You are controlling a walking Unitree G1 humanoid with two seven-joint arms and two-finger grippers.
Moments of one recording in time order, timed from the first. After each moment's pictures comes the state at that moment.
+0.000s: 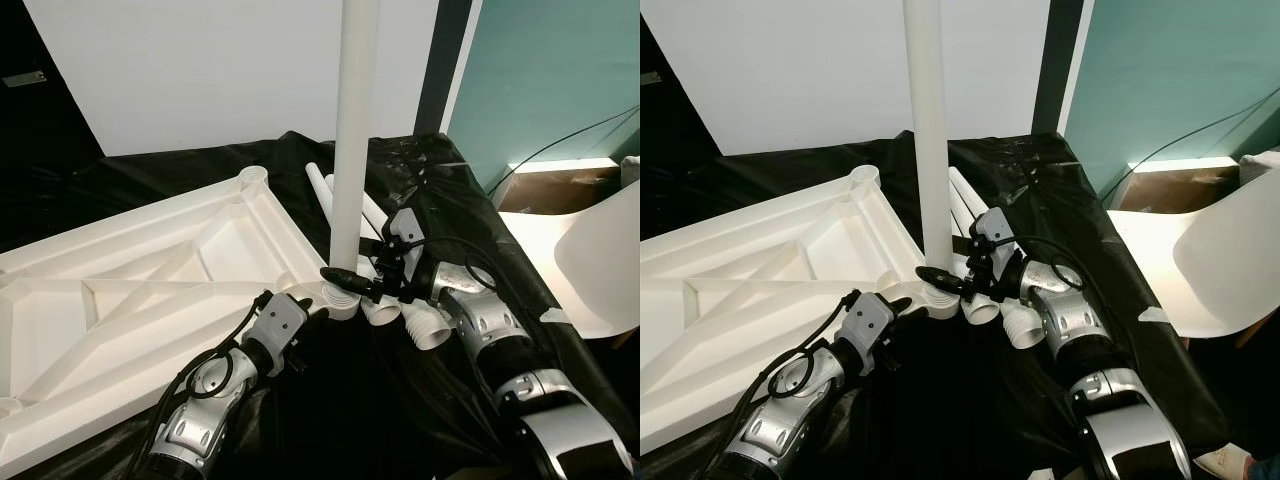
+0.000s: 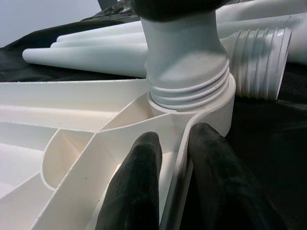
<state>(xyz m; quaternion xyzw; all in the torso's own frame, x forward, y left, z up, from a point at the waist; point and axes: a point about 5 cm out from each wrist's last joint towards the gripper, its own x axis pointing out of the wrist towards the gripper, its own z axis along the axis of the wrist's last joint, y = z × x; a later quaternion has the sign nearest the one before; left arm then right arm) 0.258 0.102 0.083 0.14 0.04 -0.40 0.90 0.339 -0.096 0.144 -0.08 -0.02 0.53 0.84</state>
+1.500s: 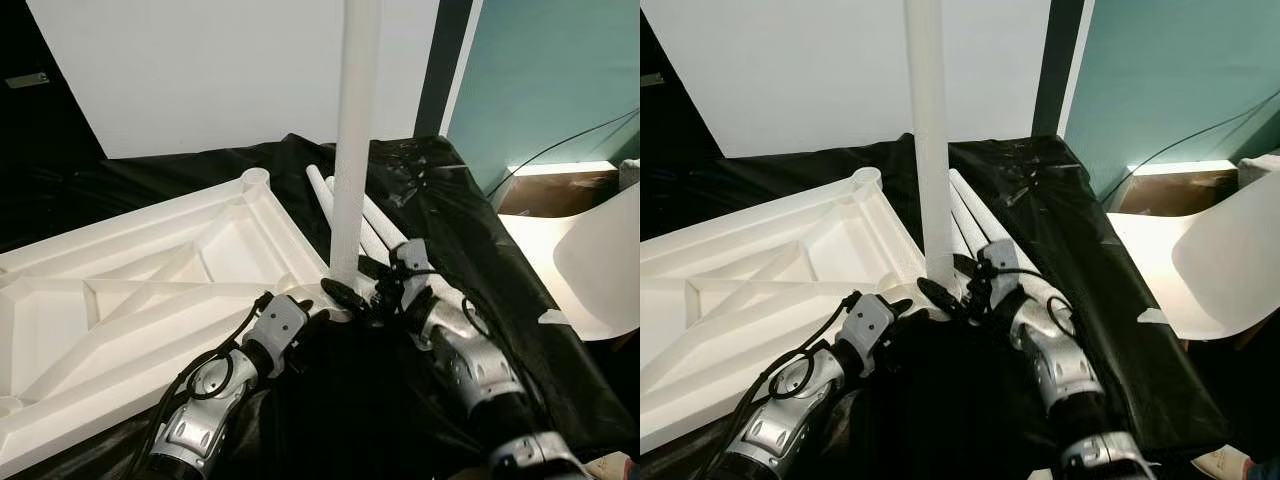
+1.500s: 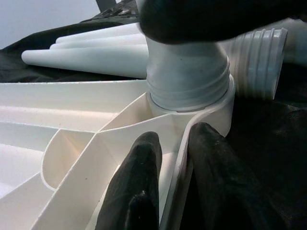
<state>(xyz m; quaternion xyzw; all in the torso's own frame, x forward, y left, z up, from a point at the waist) 0.258 0.101 0.080 0.14 0.04 -0.40 0.90 0.310 -0.089 0.126 0.01 -0.04 0.45 0.89</state>
